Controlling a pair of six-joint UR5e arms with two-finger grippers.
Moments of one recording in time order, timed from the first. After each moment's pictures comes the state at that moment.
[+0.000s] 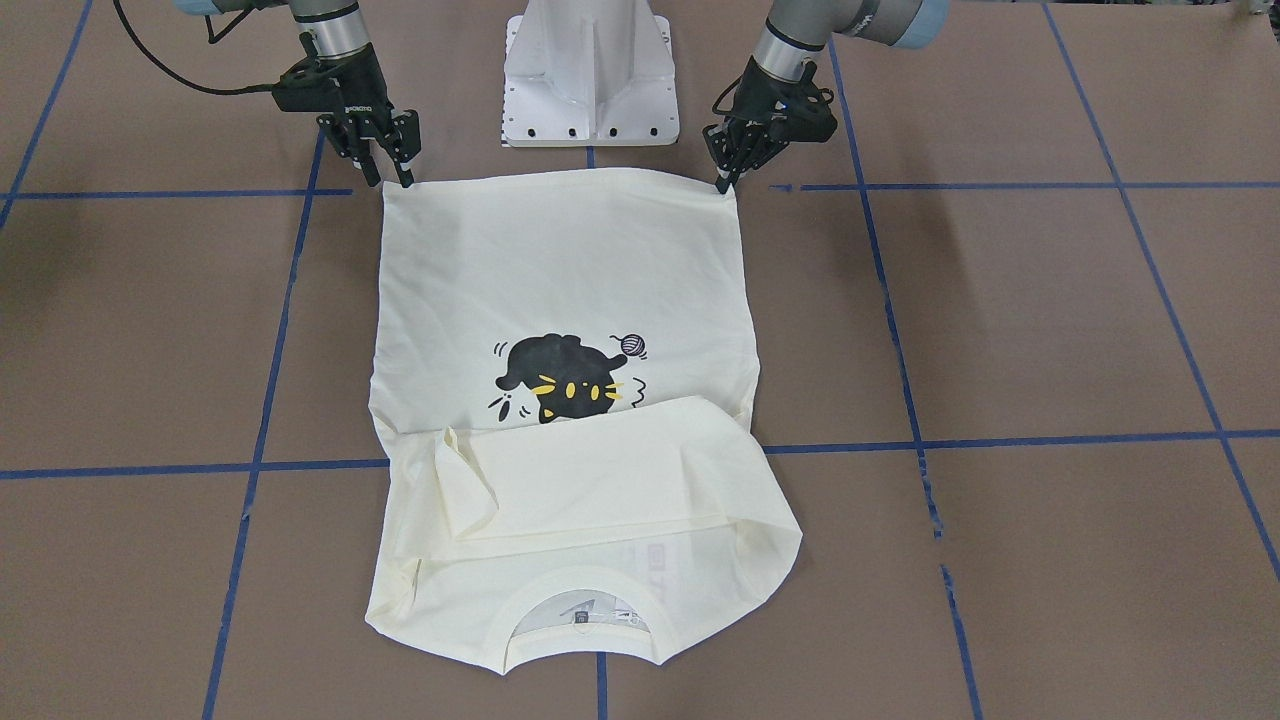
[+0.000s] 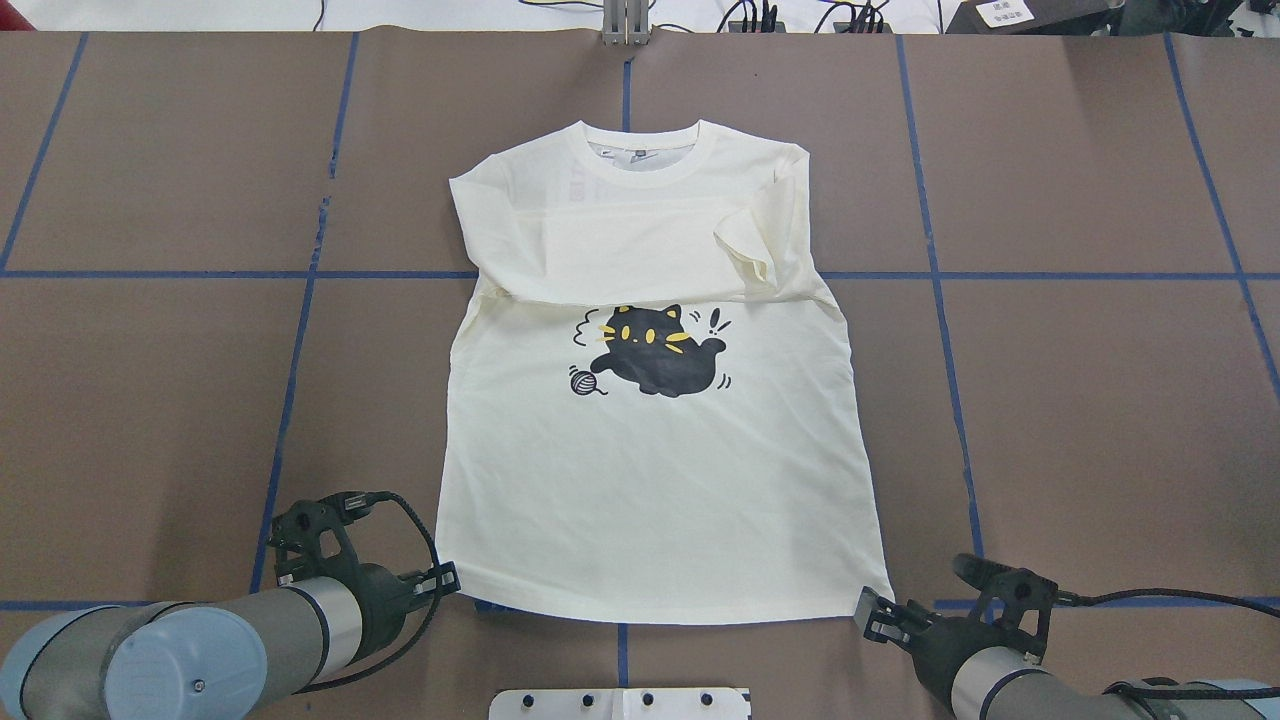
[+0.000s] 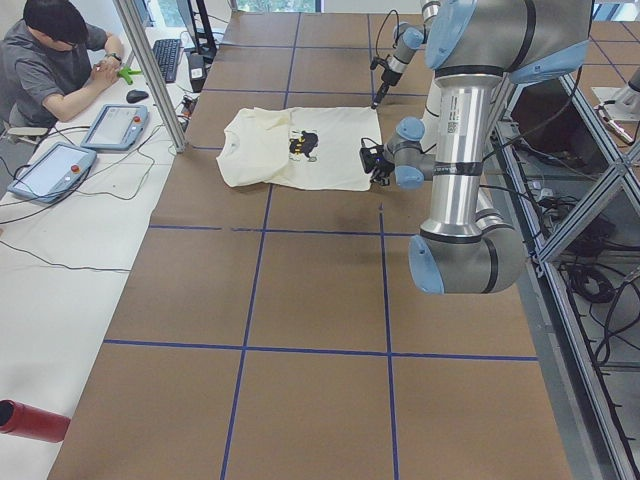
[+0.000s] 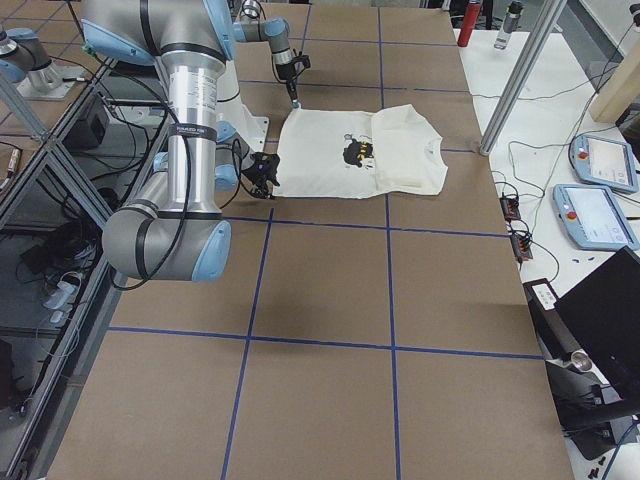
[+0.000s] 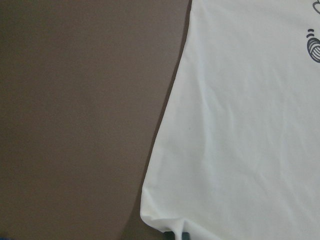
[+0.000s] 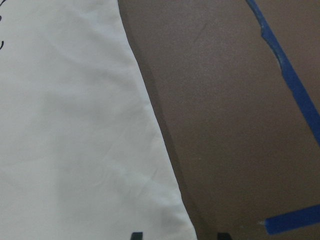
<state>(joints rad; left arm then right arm) -0.10 -1.67 -2.03 -2.10 -1.39 -1.79 -0.09 -1.72 2.10 -1.10 1.09 1.93</state>
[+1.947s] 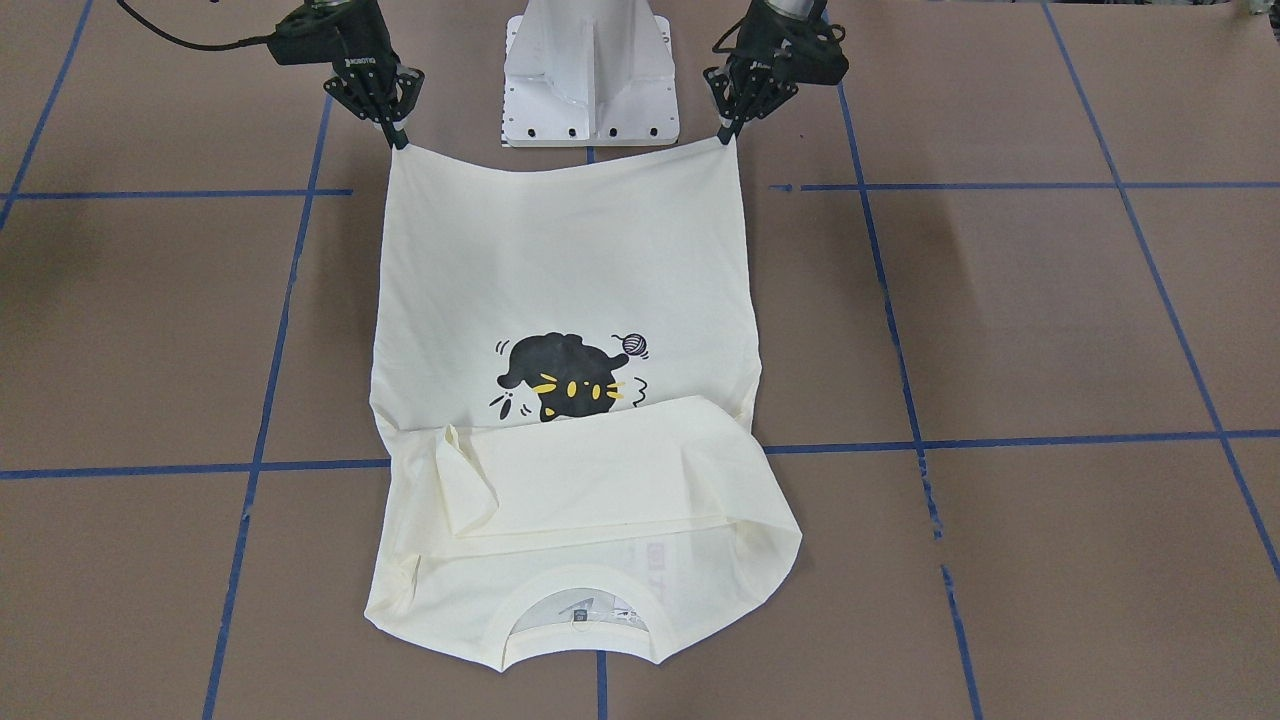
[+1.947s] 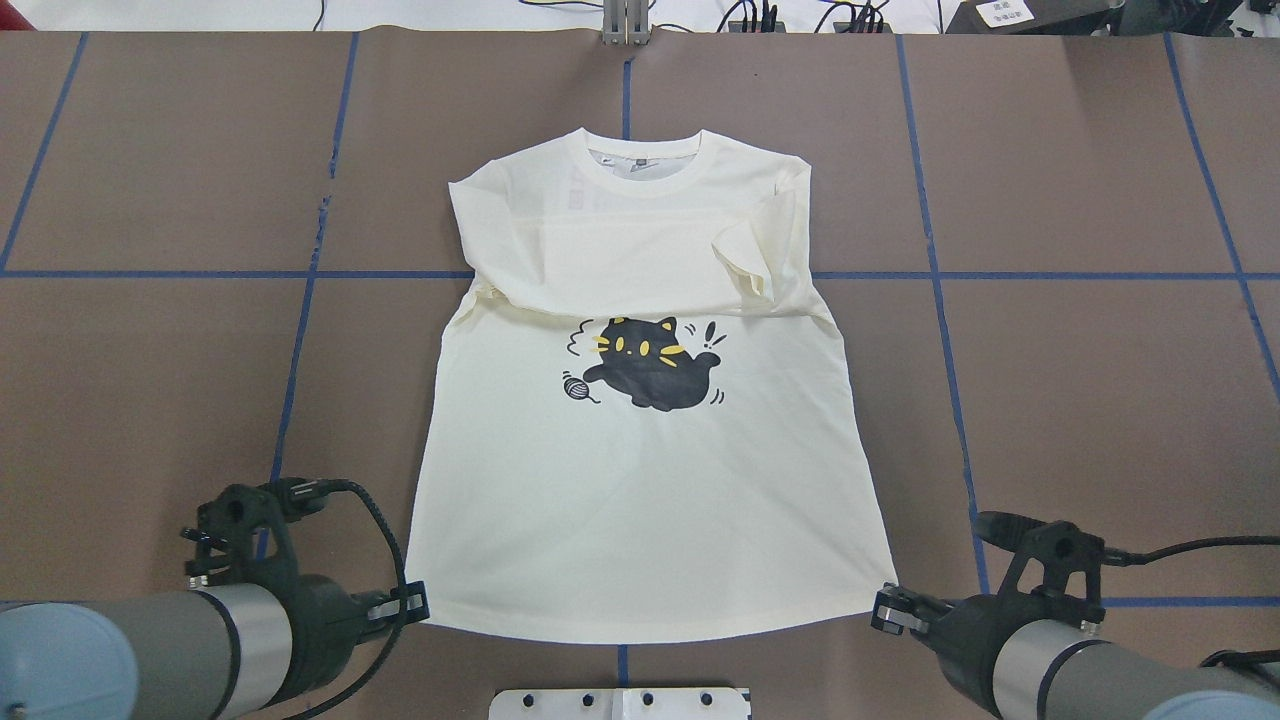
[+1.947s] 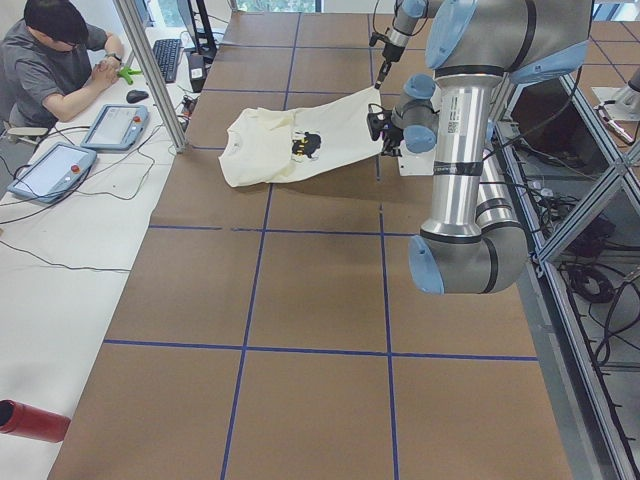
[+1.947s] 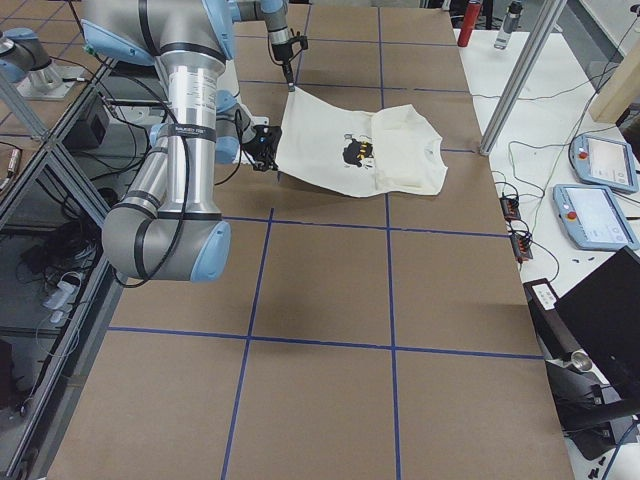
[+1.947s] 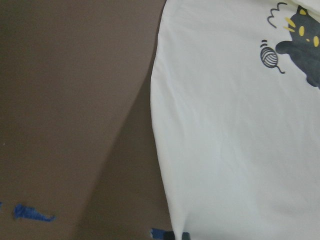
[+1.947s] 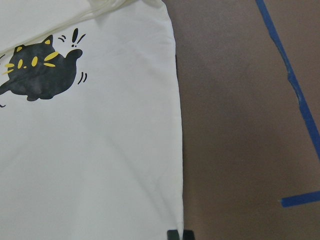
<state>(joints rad) -0.12 -1.69 -2.44 -1.67 -1.53 -1.75 0.00 -1.71 2.48 -1.40 1.28 1.80</state>
